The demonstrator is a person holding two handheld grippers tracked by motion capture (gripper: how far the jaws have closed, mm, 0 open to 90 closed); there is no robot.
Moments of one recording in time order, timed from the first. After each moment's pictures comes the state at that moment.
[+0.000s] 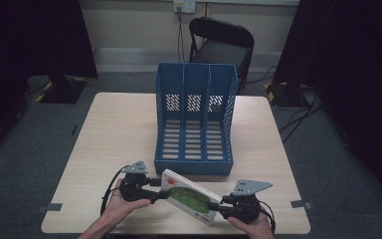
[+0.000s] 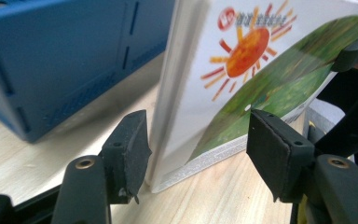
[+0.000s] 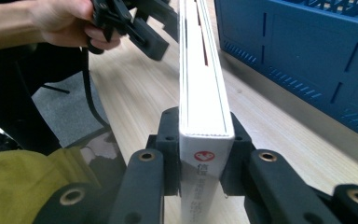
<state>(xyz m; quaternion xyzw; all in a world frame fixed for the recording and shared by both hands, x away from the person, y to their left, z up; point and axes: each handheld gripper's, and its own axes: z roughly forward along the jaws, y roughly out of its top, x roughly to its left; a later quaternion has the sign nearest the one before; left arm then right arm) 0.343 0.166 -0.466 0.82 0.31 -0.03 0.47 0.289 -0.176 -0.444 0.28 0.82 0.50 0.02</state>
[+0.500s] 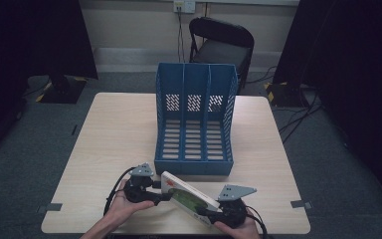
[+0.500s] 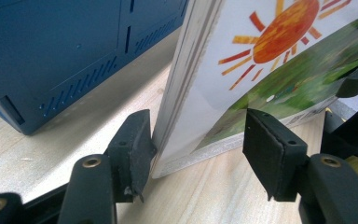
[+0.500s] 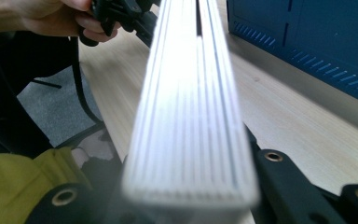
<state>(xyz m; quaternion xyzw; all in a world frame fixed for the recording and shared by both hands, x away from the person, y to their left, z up) 0.342 0.159 -0.472 0.84 0.31 -0.02 0.45 0.284 -0.146 -0.465 0.29 0.83 0.48 0.02</state>
